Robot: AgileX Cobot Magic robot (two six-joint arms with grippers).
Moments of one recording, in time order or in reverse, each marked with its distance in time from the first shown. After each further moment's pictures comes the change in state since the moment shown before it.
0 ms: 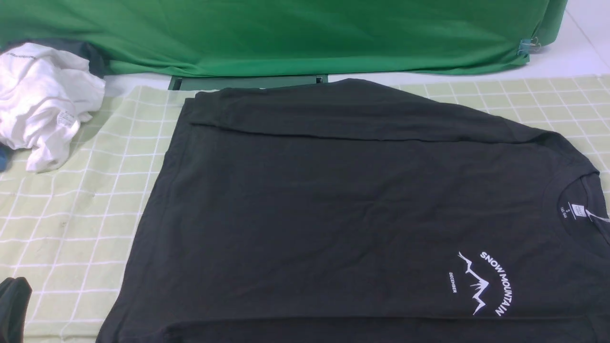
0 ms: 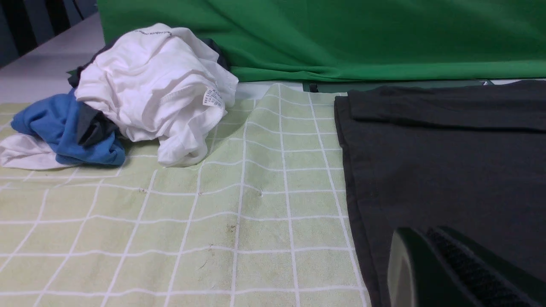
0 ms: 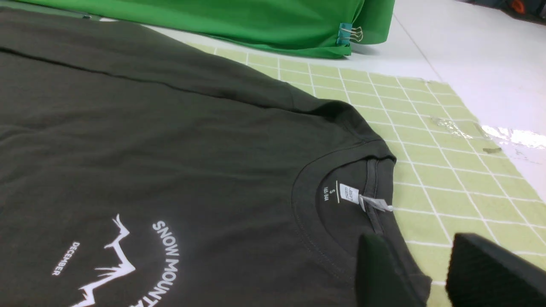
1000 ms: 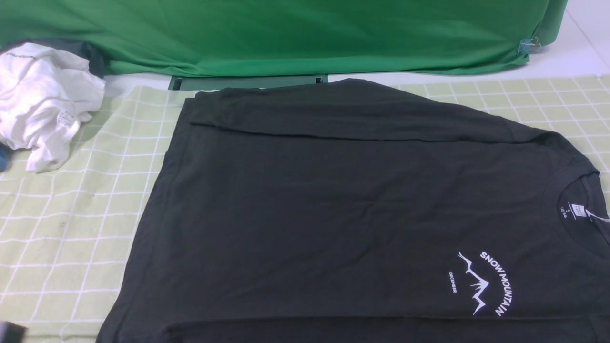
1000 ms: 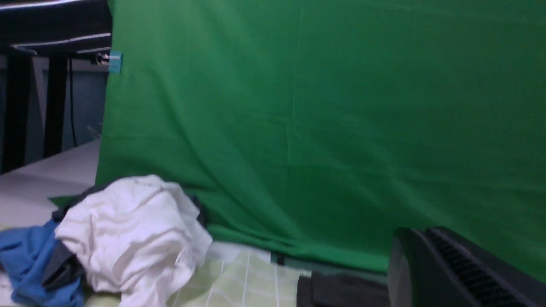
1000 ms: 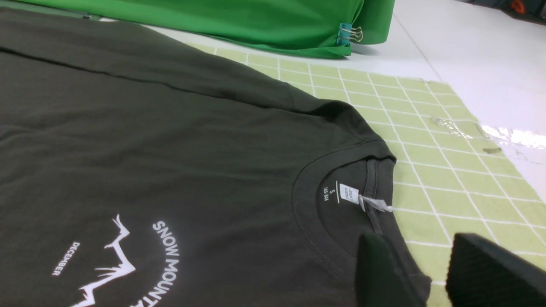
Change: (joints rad) right arm 0.000 0.000 0.000 0.000 0.000 0.000; left arm 0.000 0.000 0.000 -0.194 -0.404 -0.019
